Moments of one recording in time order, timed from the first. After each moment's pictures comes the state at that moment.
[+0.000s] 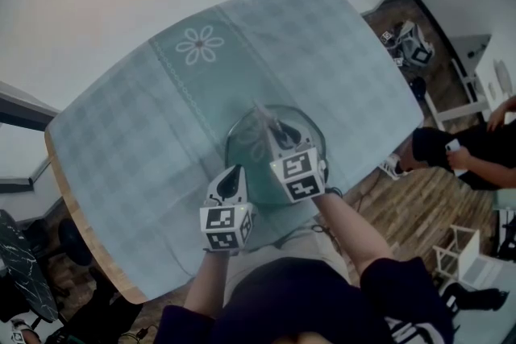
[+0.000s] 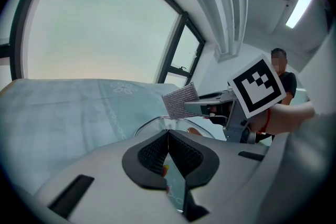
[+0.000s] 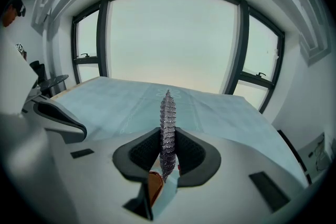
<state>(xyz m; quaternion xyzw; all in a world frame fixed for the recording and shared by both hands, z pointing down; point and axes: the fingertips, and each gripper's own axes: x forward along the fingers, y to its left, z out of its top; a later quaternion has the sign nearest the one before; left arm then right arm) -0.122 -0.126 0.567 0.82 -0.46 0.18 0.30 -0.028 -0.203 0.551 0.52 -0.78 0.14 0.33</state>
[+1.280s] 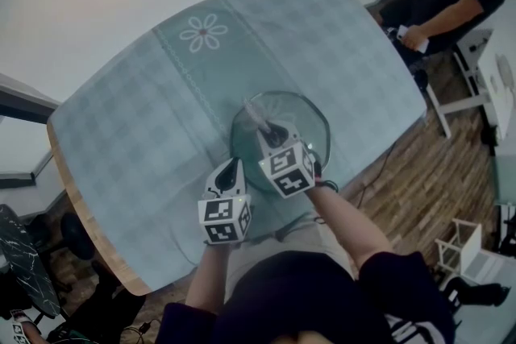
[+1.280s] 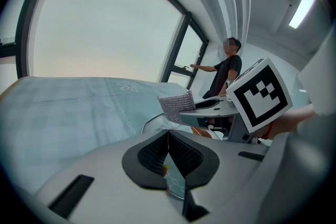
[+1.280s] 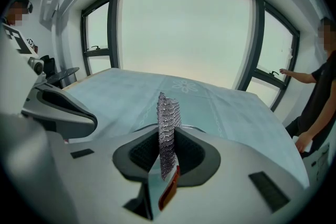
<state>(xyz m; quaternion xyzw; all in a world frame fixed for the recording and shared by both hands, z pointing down) -0.144 -0.111 0.571 0.81 -0.47 0.18 0.30 -0.073 -0.174 0.577 0.46 -0.79 0.14 0.37</state>
